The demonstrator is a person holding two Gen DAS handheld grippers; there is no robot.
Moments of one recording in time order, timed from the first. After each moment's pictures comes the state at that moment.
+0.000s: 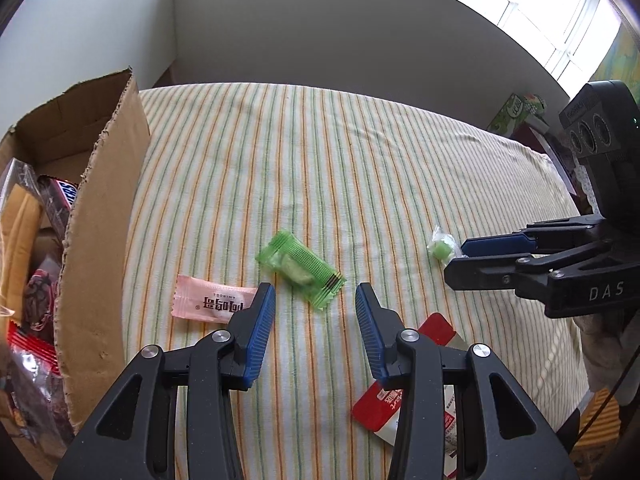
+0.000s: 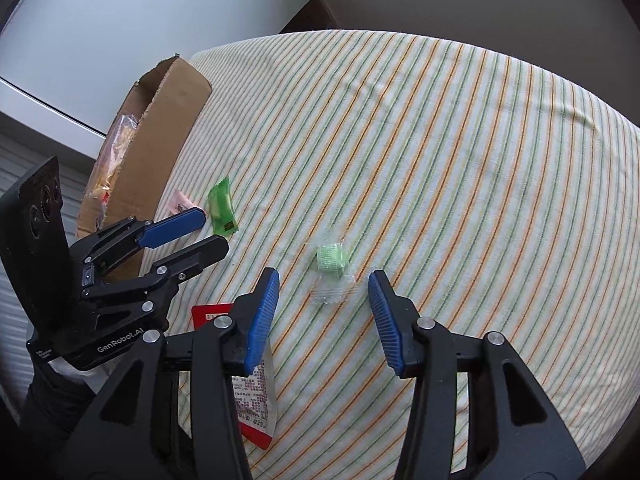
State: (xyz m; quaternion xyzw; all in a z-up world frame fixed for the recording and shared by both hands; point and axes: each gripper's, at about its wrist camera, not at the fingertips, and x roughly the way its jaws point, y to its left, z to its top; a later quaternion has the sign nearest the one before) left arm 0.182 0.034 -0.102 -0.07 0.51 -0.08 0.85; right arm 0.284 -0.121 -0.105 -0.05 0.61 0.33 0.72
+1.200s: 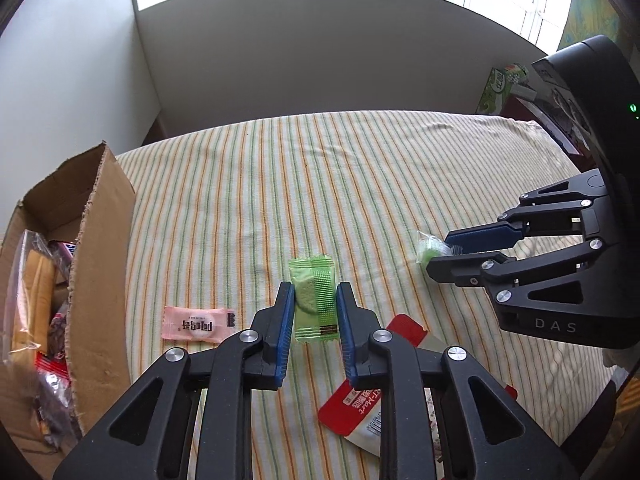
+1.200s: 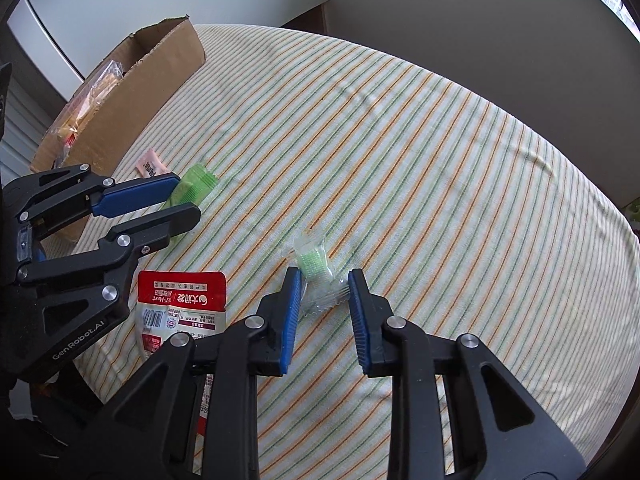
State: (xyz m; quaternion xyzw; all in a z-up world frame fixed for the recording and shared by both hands) left arm 0.167 -0.019 -0.087 0.04 0.46 -0.09 0.88; right arm 0.255 -0.125 -0.093 -0.18 0.56 0.29 0.75
